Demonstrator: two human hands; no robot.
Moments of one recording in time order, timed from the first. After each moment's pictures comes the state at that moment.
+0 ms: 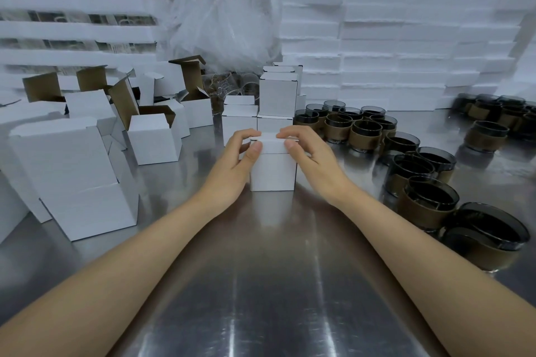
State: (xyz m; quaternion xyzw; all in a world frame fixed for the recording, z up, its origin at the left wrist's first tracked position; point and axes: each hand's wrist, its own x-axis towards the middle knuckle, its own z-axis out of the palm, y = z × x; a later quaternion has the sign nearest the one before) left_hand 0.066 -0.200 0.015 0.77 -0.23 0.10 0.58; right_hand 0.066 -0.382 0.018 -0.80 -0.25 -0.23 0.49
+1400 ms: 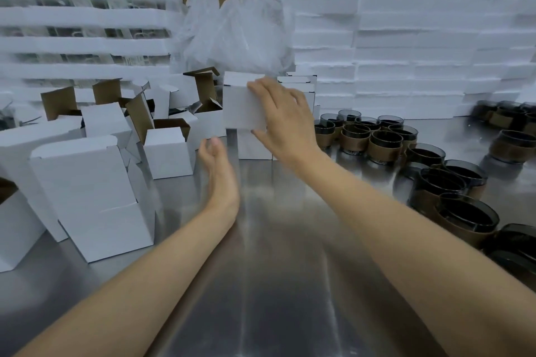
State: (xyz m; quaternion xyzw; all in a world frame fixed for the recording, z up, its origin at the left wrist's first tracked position) left_hand 0.098 -0.195 0.014 0.59 0.05 0.22 0.77; right_hand 0.123 -0.309 0.076 -0.85 -0.21 -0.47 0.08
